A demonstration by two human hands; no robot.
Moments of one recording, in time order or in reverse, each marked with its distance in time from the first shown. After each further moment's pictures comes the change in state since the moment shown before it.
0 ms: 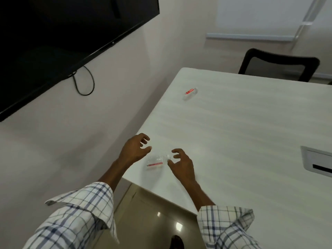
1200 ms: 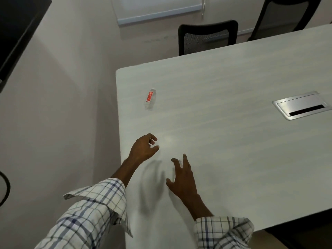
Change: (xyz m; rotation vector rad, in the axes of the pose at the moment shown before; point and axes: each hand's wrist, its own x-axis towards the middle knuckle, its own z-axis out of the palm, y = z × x) left_hand 0.313 -0.029 0.068 0.045 -0.504 0.424; right_hand 0.163 0.004 0.131 -0.384 0.331 0.345
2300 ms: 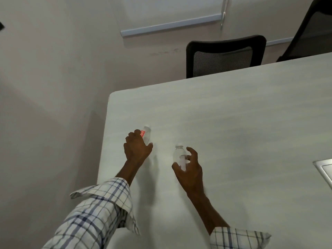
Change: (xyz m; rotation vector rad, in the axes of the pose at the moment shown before) left_hand 0.276 0.051 -0.008 0.295 0.377 -0.265; right_hand 0.282 0.001 -0.122 0.667 0.203 0.139
